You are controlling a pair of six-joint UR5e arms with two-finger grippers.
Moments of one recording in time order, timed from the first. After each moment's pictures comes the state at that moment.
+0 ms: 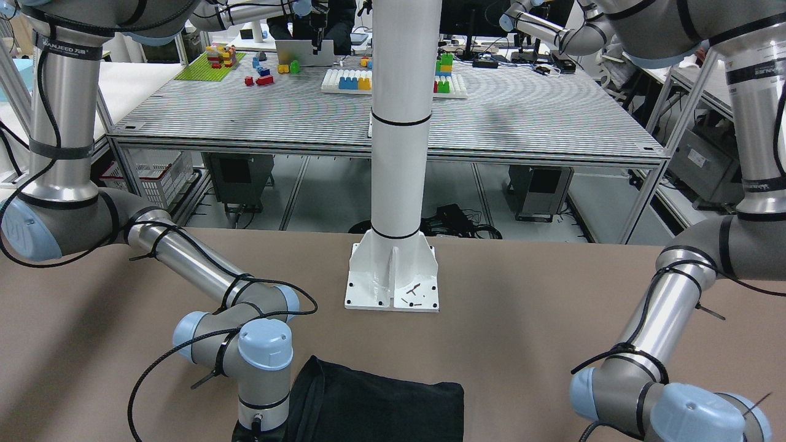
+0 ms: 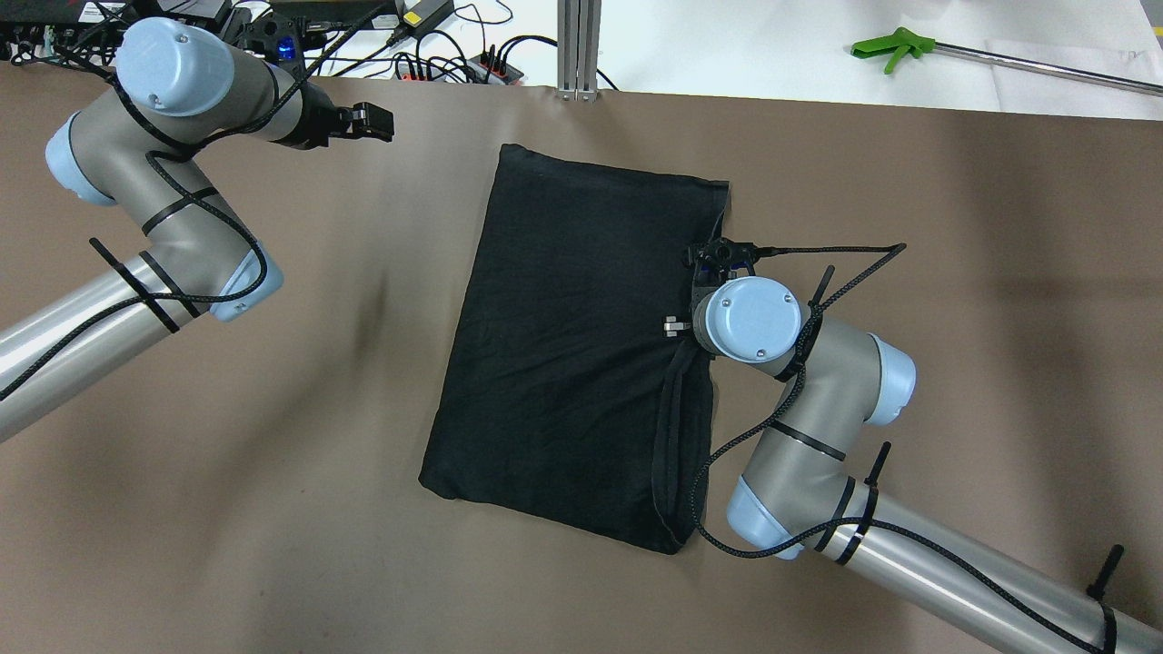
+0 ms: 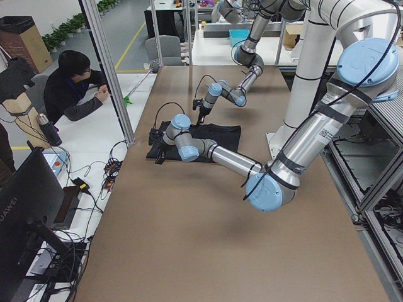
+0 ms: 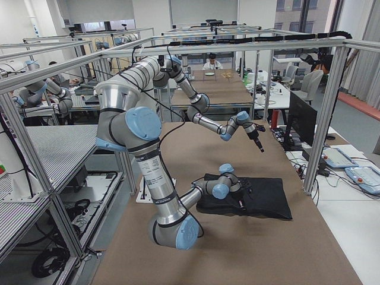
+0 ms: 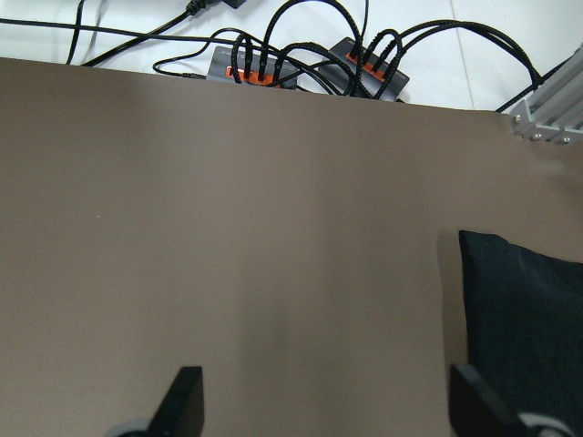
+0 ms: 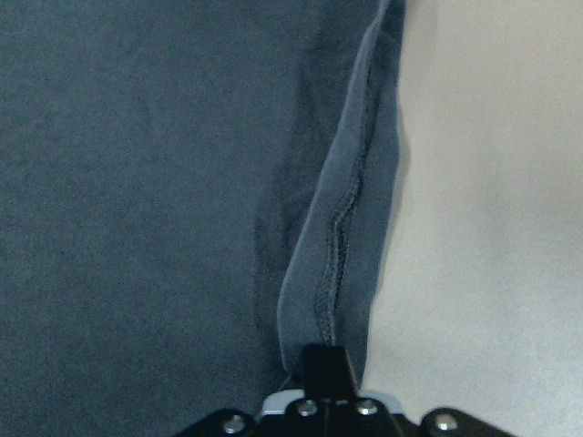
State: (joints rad) left arm -0.98 -2.25 -1.29 -2.24 -1.85 -1.07; right arm 0.63 -0.99 1.51 -1.27 1.58 1.09
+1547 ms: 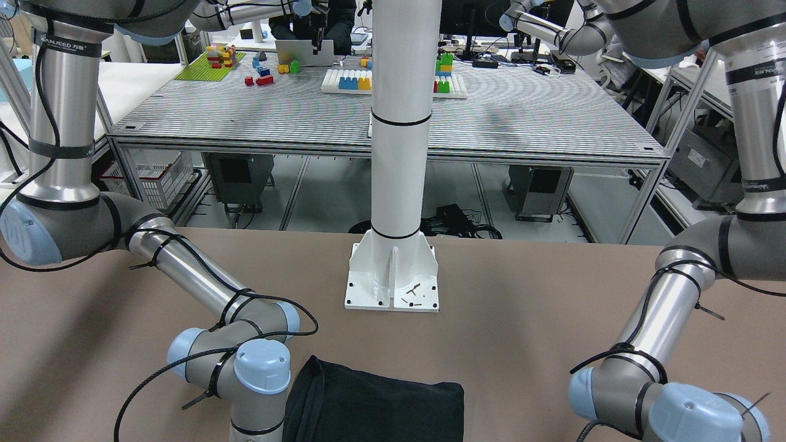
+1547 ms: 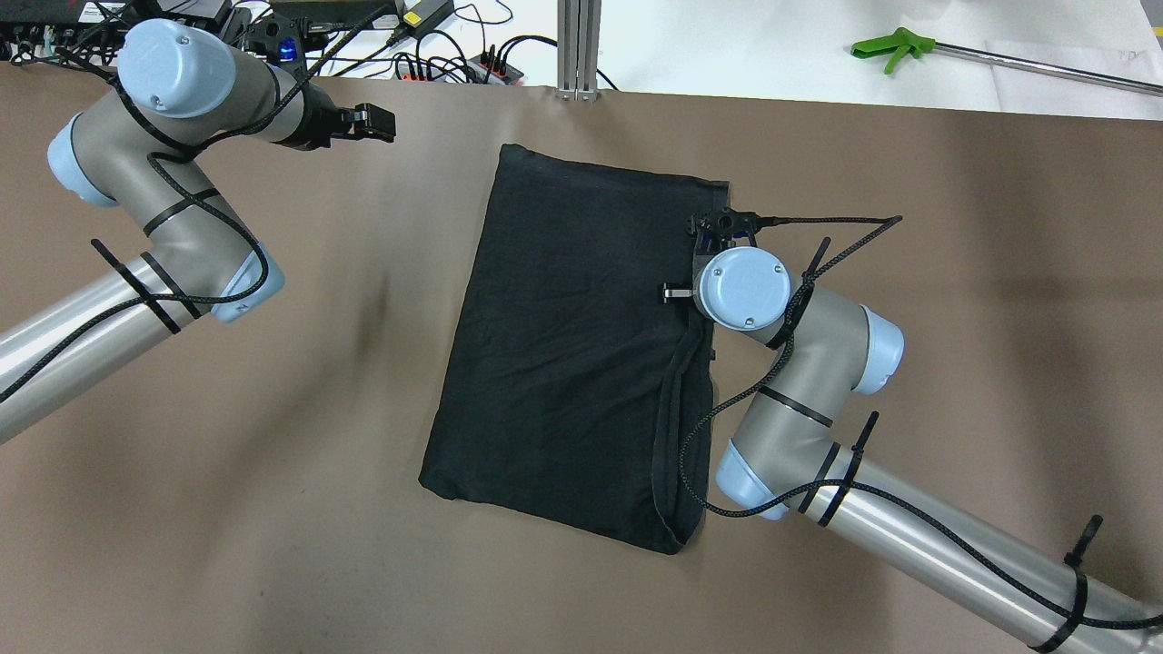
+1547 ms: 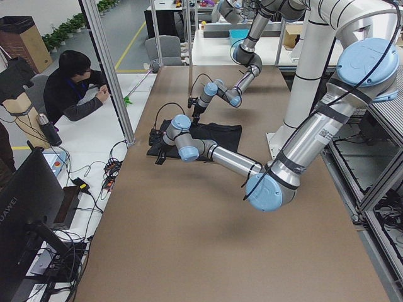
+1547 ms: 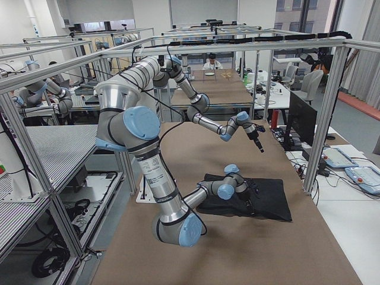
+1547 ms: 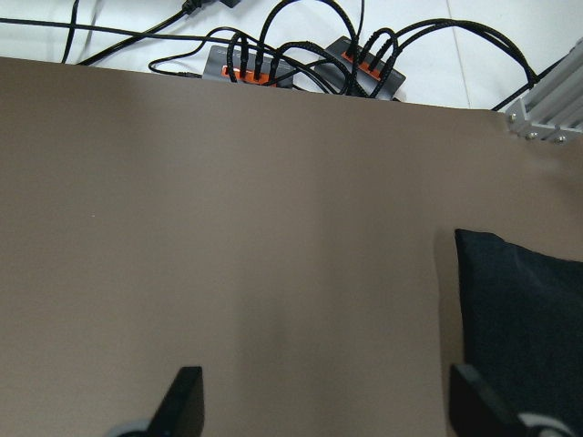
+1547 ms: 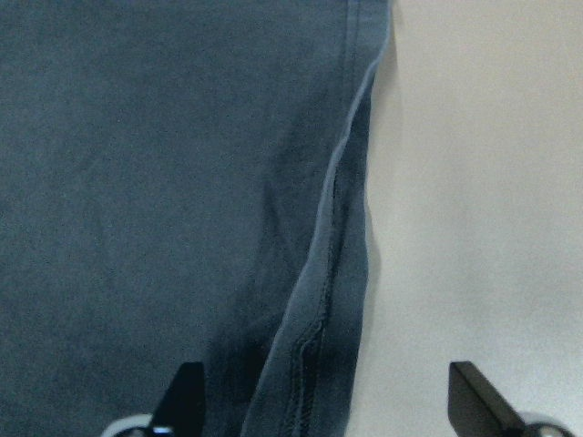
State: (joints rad) left arm -0.98 -2.25 -1.29 -2.24 -1.85 -1.07; right arm 0.67 -0.93 1.41 -1.24 1.53 1.09
